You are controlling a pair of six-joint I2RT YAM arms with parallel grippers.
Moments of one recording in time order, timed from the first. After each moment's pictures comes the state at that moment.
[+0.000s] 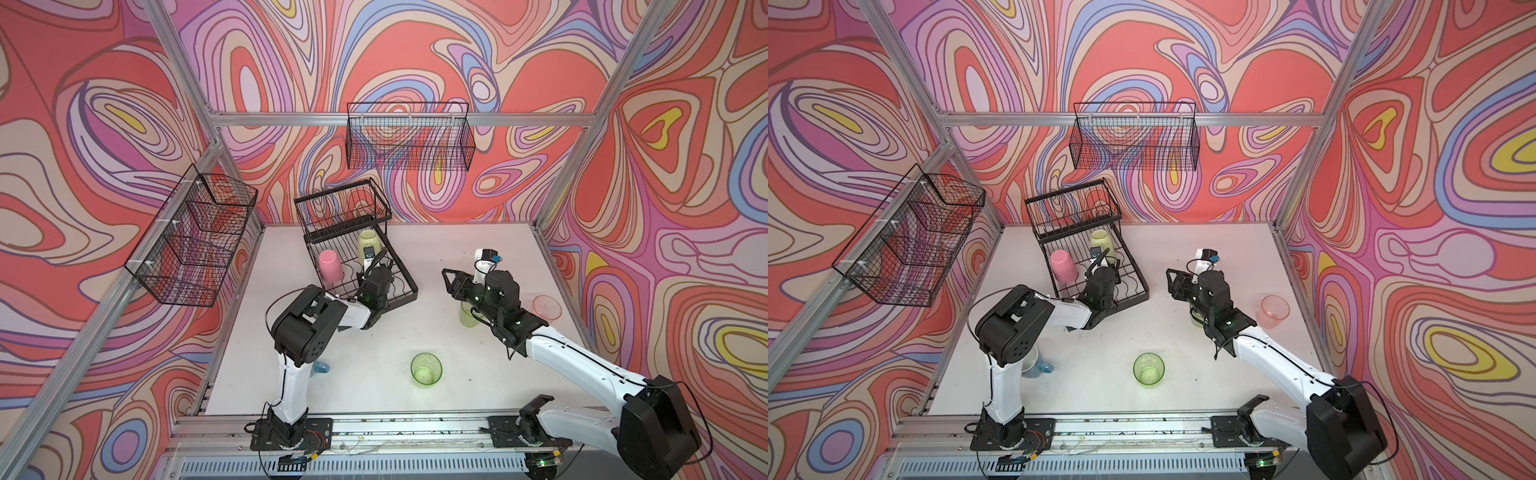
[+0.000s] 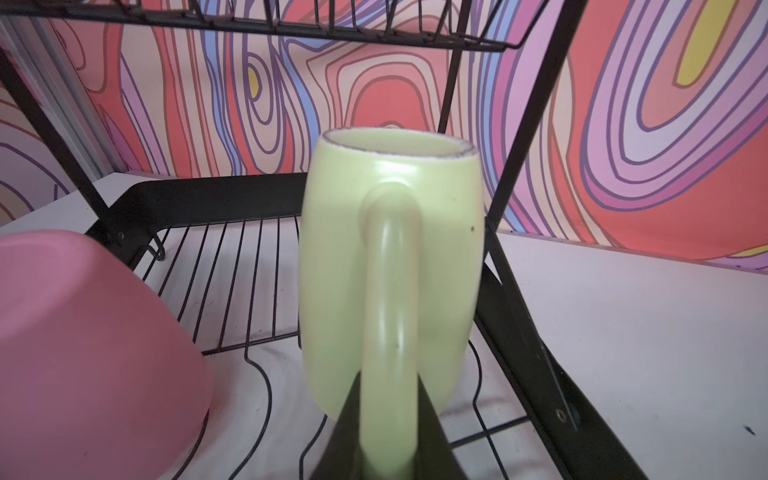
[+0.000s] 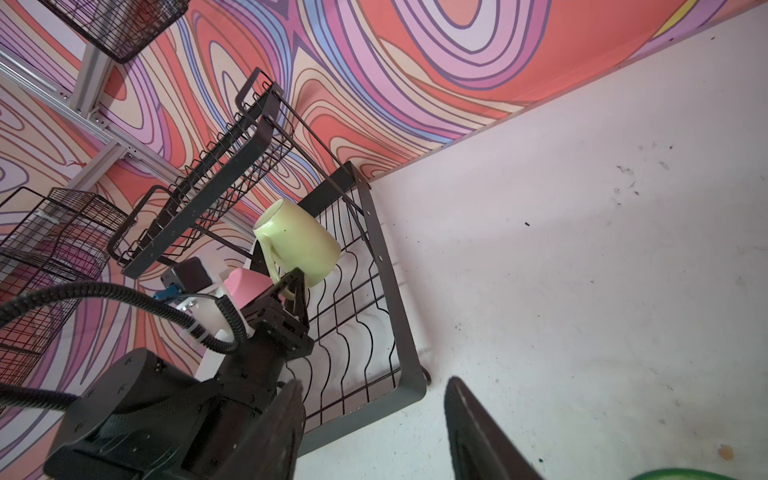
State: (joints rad) left arm -0.58 2.04 1.01 0.83 -0.72 -0.26; right arm 0.47 1.18 0.68 0.20 0.01 0.68
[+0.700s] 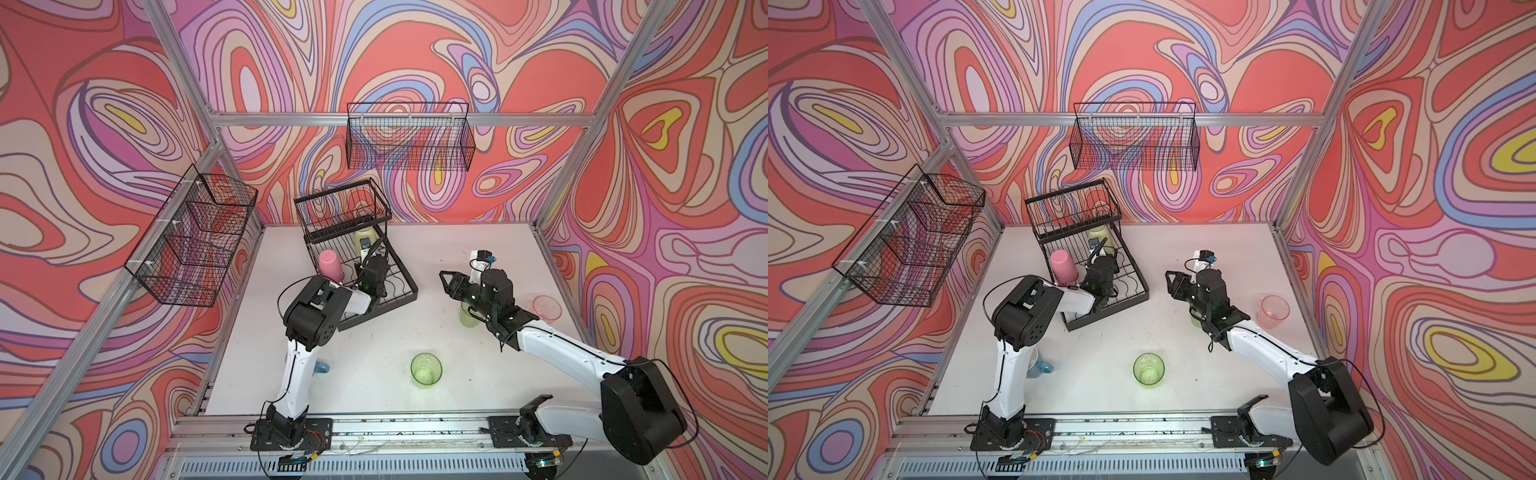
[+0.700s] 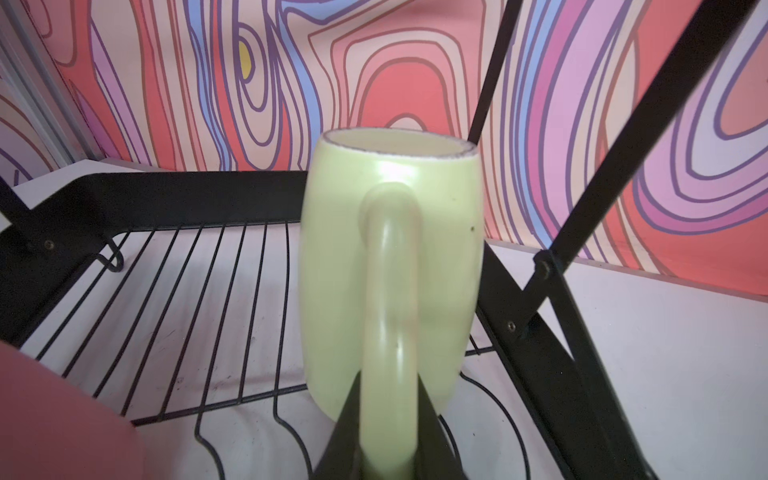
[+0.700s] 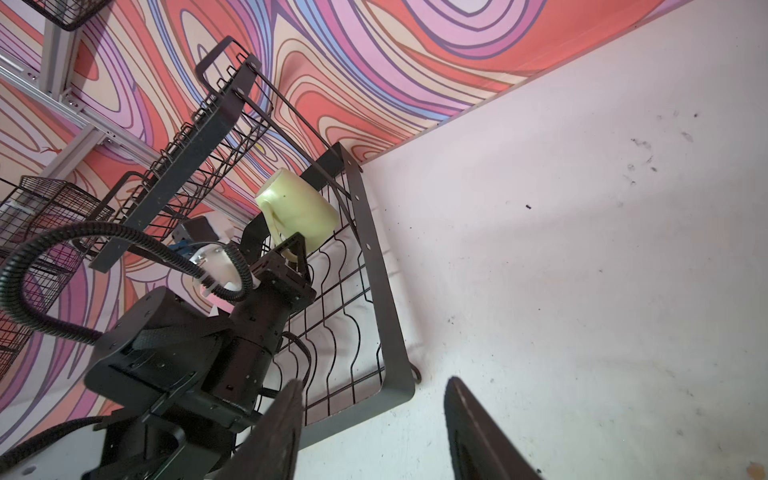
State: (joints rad) left arm -0.50 2.21 1.19 0.81 -0.67 -0.29; right arm 0.43 1.28 0.68 0.28 -0.06 0.68
